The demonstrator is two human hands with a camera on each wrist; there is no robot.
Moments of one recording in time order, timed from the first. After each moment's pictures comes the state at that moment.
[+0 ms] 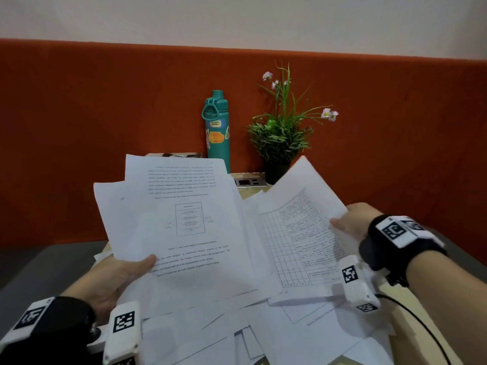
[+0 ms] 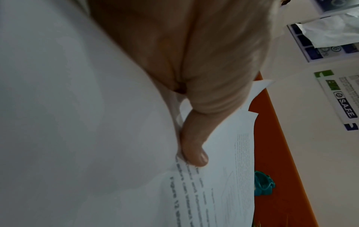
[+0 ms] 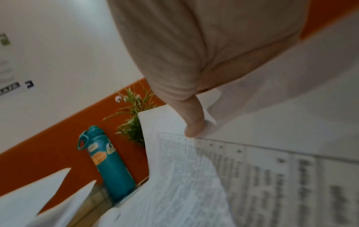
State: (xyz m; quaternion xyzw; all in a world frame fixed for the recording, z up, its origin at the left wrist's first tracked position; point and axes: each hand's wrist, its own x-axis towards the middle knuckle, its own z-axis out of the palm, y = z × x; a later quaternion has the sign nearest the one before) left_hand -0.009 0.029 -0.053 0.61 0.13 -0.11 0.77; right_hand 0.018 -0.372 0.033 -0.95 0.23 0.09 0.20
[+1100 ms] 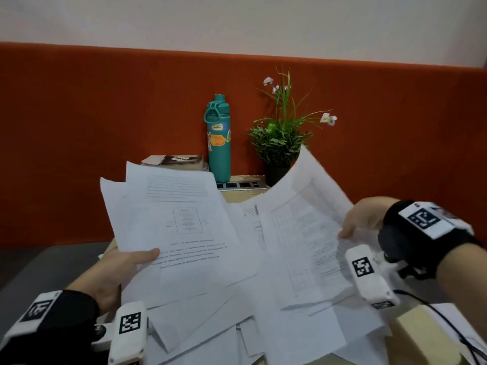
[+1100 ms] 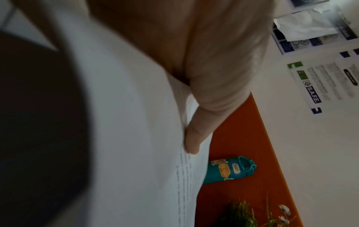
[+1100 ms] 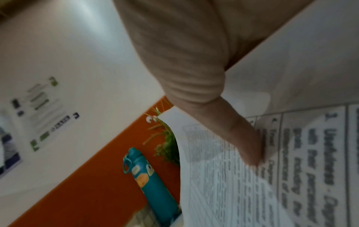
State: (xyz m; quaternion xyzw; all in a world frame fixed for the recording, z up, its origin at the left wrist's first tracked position) left_hand -0.017 0.020 -0.032 0.66 0.13 -0.09 0.74; right_hand -0.001 -0.369 0.070 -0.95 0.21 0.15 0.15
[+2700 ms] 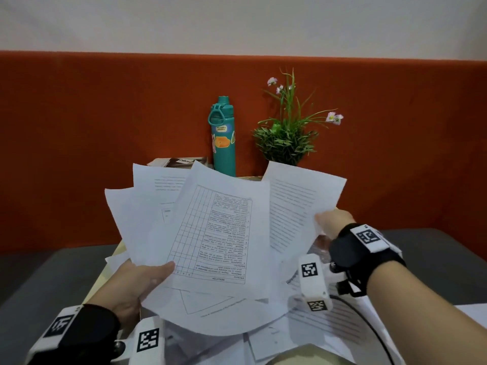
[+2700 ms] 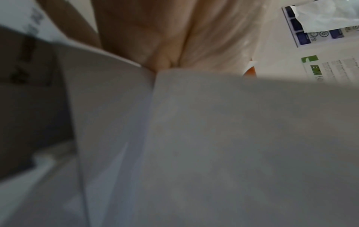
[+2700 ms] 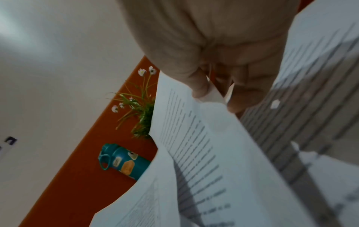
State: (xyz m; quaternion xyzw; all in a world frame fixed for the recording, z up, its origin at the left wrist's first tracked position) left_hand -0.034 0.000 -0.034 0.67 0.14 -0.09 0.73; right_hand 0.038 -0.328 0.012 -0.92 0.22 0.06 0.31
